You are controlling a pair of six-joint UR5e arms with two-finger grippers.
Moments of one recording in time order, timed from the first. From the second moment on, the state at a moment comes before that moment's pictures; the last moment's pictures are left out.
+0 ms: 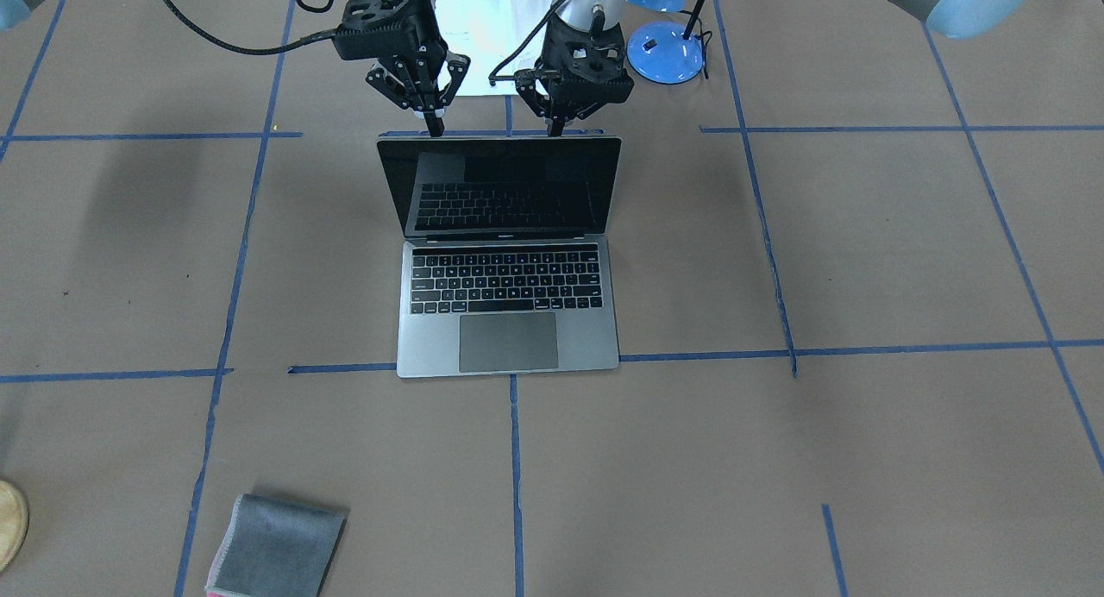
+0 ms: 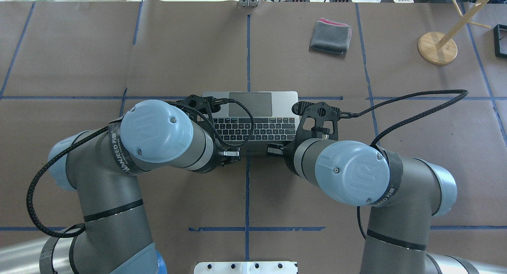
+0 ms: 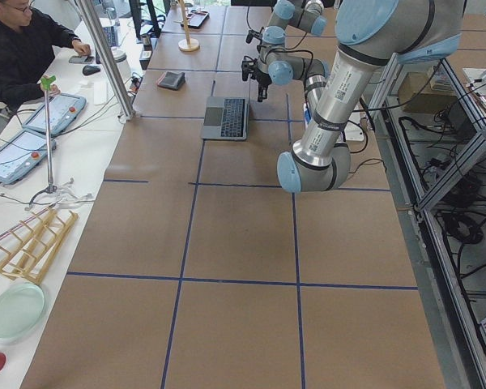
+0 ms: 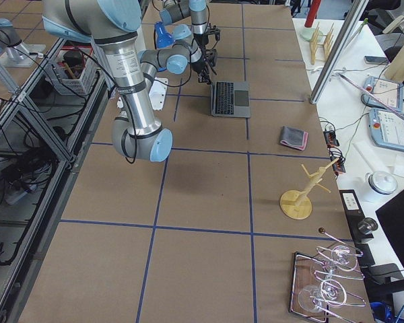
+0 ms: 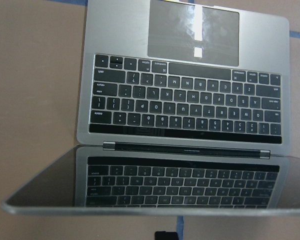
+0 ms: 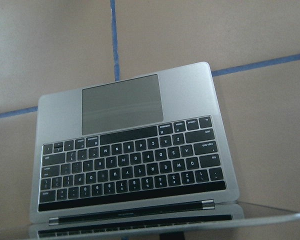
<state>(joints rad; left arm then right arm) -0.42 -2.22 -1.99 -1.47 -1.77 -1.39 0.37 -1.08 2.05 -1.55 1.46 1.47</state>
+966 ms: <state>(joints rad) -0.55 -2.27 -1.80 -1.62 -1.77 -1.33 0.50 -1.05 1.96 -1.49 1.57 1.42</state>
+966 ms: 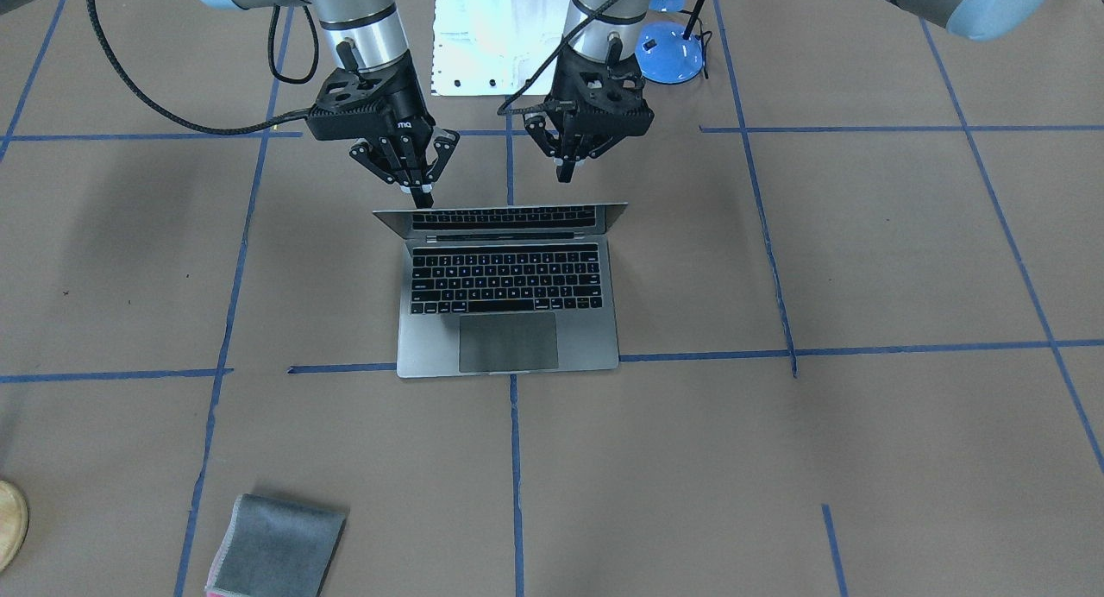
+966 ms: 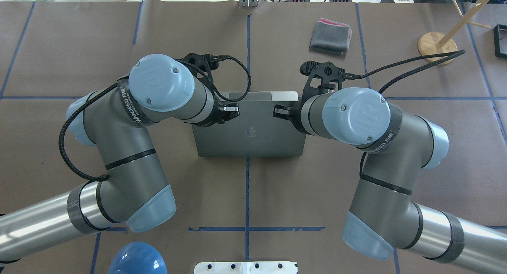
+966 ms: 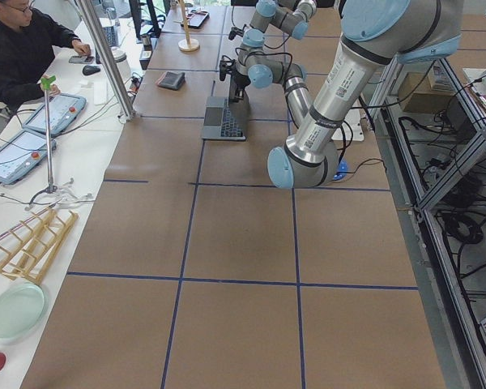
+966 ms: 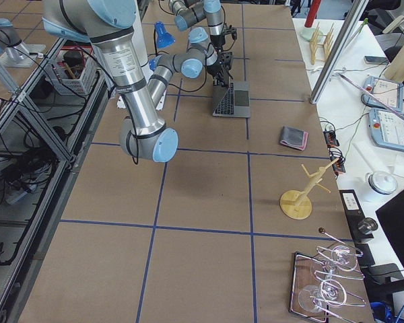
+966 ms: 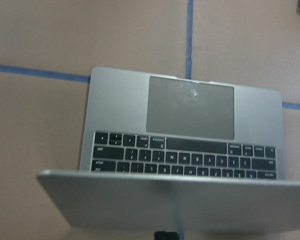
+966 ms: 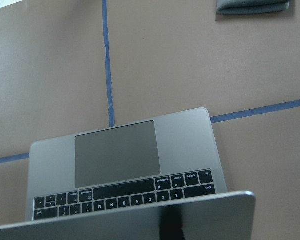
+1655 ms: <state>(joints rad) -0.58 -2.27 -1.71 -1.68 -1.77 -1.30 0.59 -0.95 1.68 -1.33 1.65 1.38</state>
